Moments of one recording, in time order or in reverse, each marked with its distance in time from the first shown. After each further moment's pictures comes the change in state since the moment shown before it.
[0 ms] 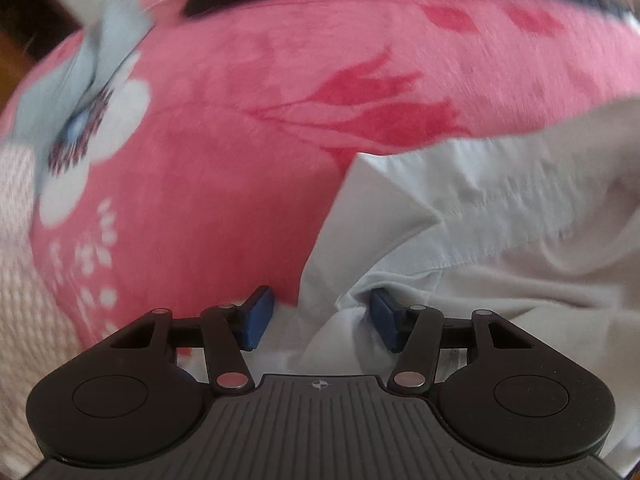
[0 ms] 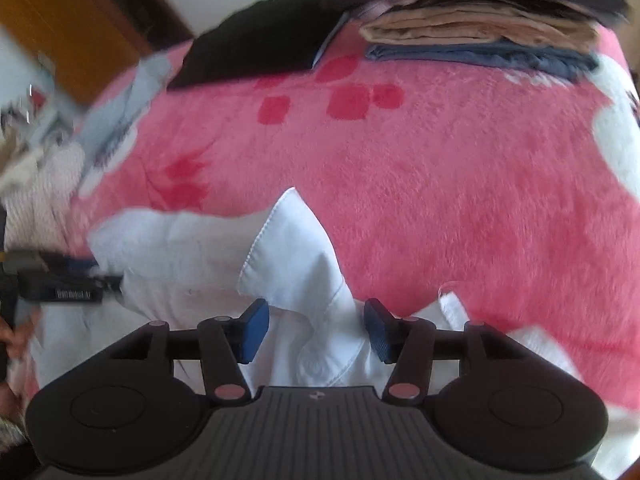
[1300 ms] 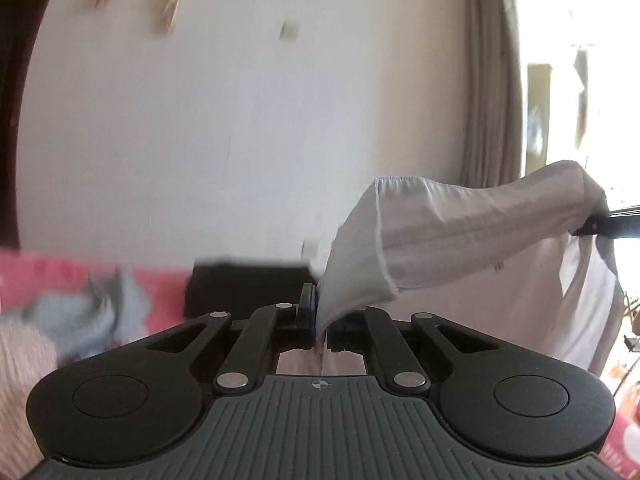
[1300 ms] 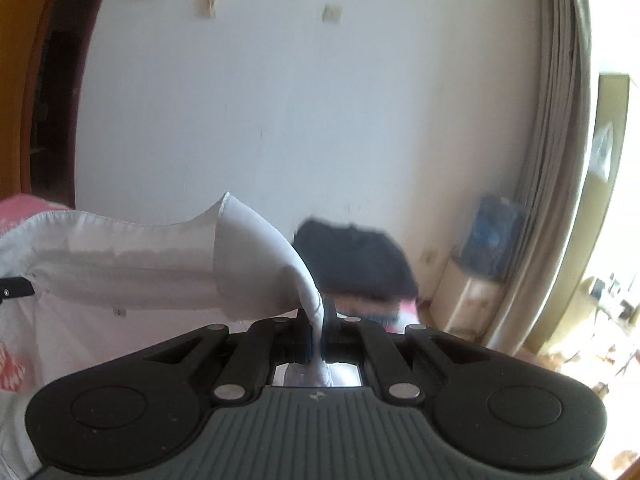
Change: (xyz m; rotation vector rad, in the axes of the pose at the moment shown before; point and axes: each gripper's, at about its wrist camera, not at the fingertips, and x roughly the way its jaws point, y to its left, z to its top) left arm -0.180 0.152 -0.168 -0.024 -1.138 -0.474; right arm -0.186 0.264 -0.097 -0.077 -0.804 -0.709
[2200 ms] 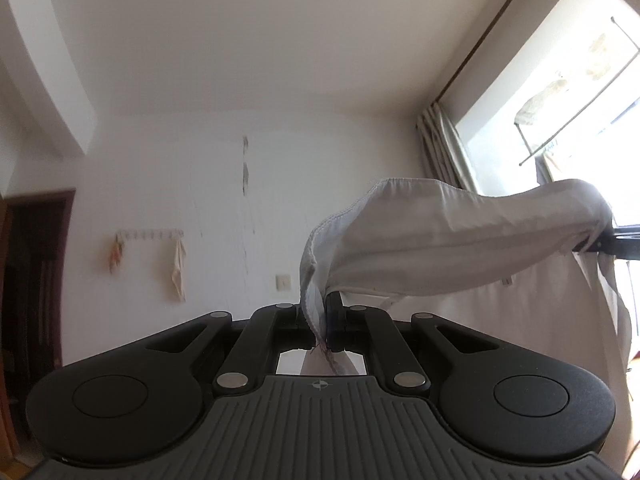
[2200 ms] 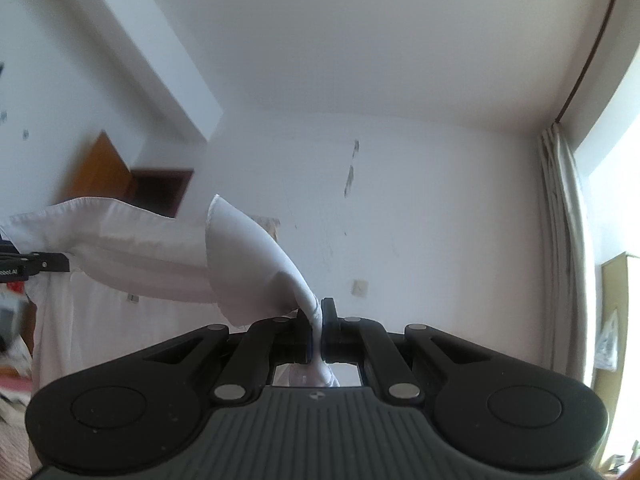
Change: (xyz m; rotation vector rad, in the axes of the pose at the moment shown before) left arm -0.241 -0.146 0.226 0.265 -0.530 0.097; right arm -0.311 -0.121 0.138 0.002 -0.706 0.207
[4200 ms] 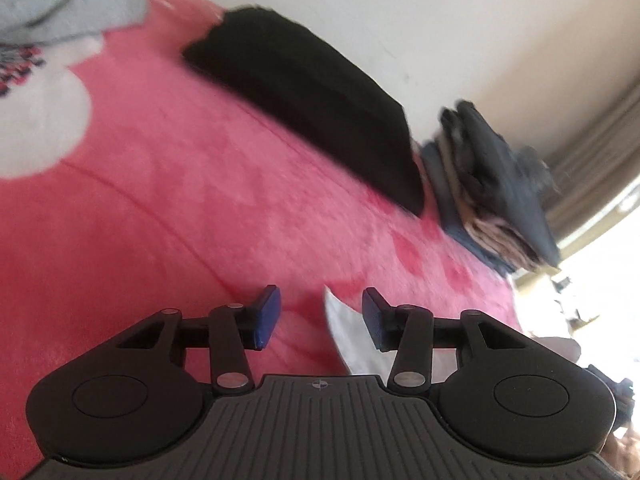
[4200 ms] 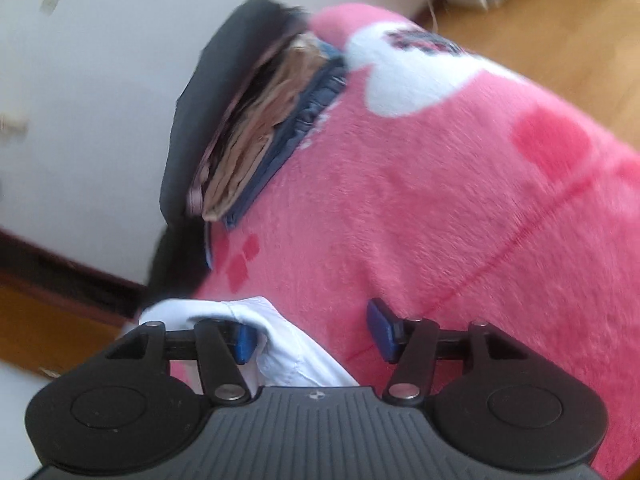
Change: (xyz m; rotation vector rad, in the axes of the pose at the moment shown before) left arm 0.262 0.077 -0.611 -0.847 1.089 0.098; right arm 0.224 -0.143 -0.649 1.242 1.070 -0.147
